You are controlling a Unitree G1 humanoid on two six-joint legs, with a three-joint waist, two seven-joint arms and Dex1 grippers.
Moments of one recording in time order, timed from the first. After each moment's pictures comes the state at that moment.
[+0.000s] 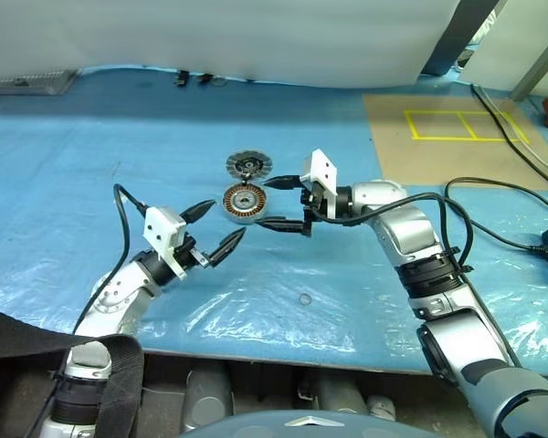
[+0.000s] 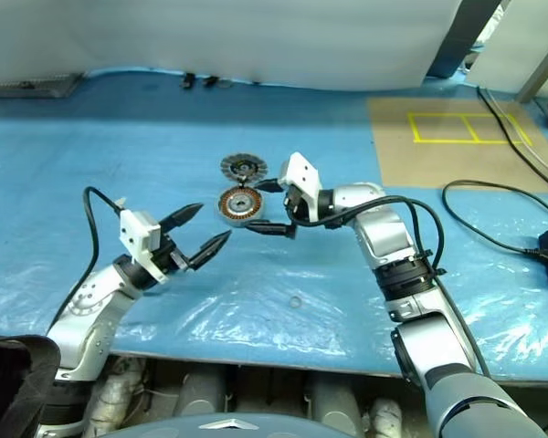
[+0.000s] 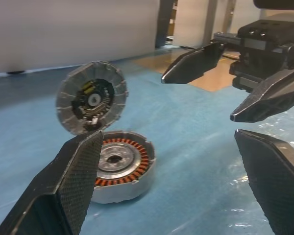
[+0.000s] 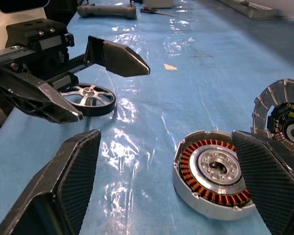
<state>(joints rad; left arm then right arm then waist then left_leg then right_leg) 0.01 0.38 0.07 -0.34 -0.43 0.15 -0.64 -0.72 -0.34 0.22 0.18 0.23 0.33 1.11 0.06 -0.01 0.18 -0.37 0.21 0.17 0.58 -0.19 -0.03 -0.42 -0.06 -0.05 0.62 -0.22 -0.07</state>
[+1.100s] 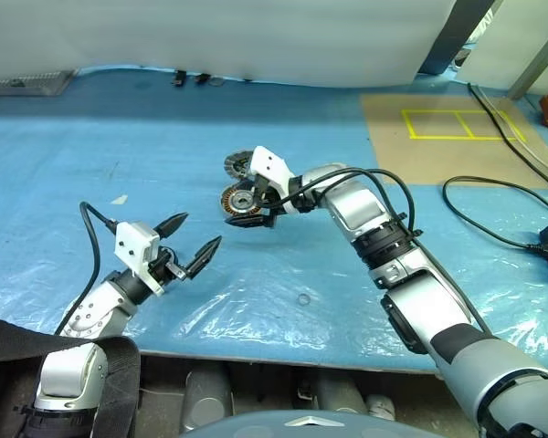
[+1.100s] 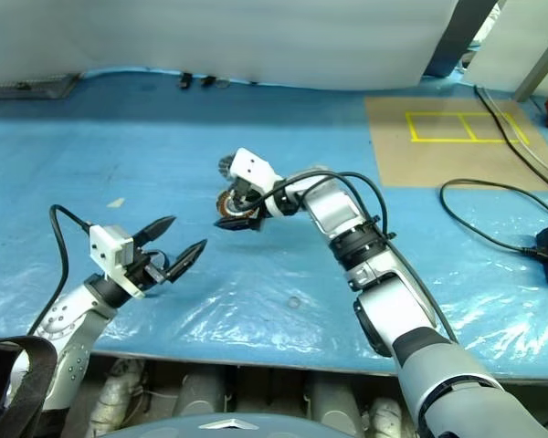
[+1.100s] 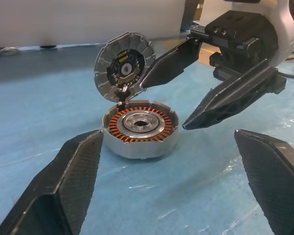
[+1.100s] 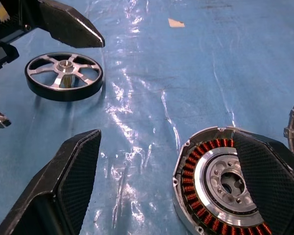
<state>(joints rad) 0.13 0.42 0.14 -0.39 -0.46 0.17 -0.61 -0.98 -0.19 0.41 0.45 0.02 0.47 1.04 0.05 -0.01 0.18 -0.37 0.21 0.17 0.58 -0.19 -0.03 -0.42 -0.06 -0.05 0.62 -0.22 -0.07</state>
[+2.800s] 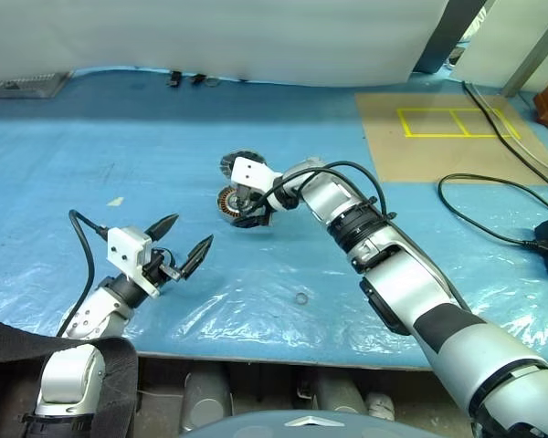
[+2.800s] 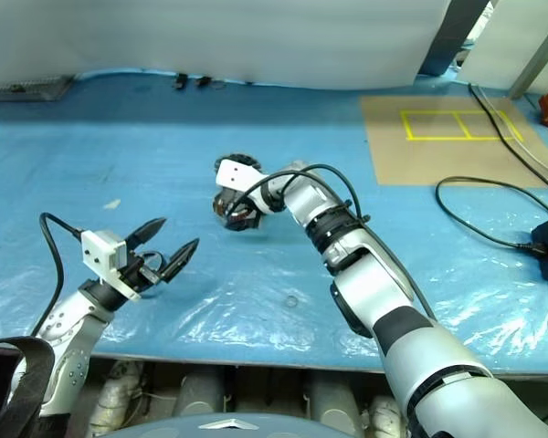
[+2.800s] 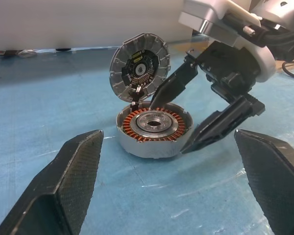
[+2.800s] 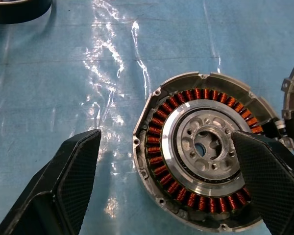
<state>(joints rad) 0.14 0.39 0.16 -0.34 -0.44 0.10 -0.61 -1.12 -0.09 0.44 0.79 -0.19 0.35 1.02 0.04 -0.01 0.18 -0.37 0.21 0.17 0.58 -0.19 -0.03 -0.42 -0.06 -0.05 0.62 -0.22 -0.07</state>
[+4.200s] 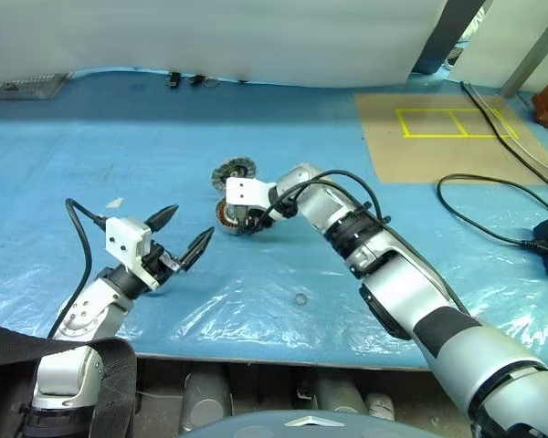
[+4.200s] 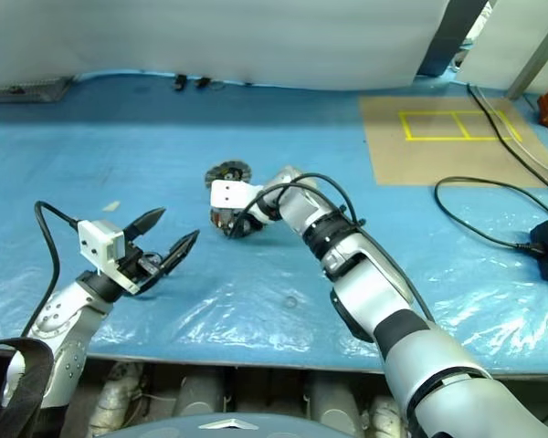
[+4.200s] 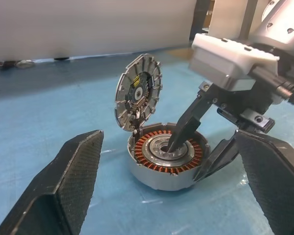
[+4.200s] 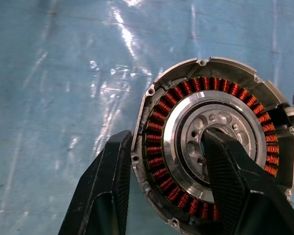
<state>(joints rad) 0.14 0.41 0.16 -0.40 -0.46 0.15 -0.59 -1.03 -0.12 0.52 0.63 -0.31 0.32 1.16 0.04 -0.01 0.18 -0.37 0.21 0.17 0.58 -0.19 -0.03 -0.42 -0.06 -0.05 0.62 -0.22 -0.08</state>
